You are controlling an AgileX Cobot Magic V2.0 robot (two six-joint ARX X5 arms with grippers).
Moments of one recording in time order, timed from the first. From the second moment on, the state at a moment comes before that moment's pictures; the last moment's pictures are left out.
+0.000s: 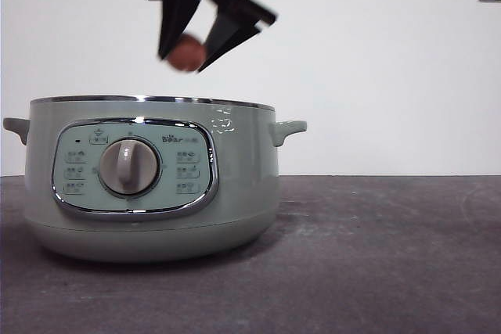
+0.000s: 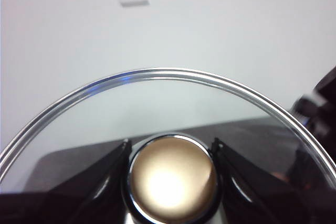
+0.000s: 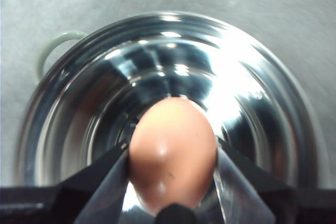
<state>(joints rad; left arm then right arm) -0.51 0.50 1.13 -0.63 -0.37 0.04 0.79 1.94 1.86 -0.79 -0.10 -0.01</state>
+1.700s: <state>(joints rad) -0.51 0.63 1.13 -0.71 -0.36 0.04 0.82 2.05 1.90 -0.89 -0.05 -0.09</state>
